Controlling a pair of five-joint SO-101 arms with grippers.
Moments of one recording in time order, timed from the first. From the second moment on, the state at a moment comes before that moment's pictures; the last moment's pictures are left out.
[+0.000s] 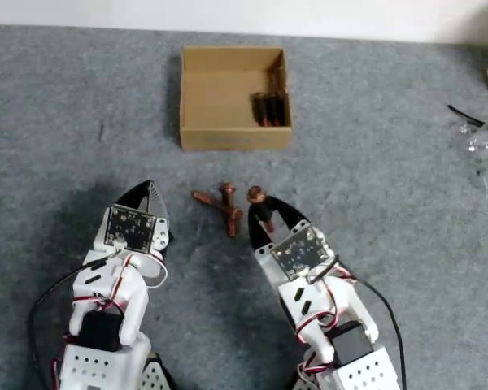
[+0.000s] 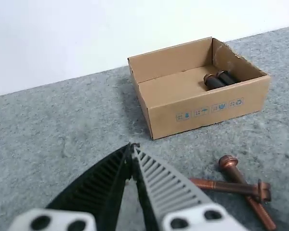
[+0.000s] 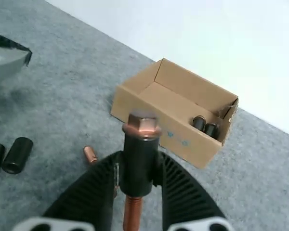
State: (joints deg) left arm 2.8 -103.3 96.0 31.7 -5.7; right arm -28.8 -104.1 95.5 26.4 18.8
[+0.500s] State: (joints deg) left arm 2.8 -103.3 96.0 31.7 -5.8; right arm -27.3 -56.5 61.3 26.4 18.8
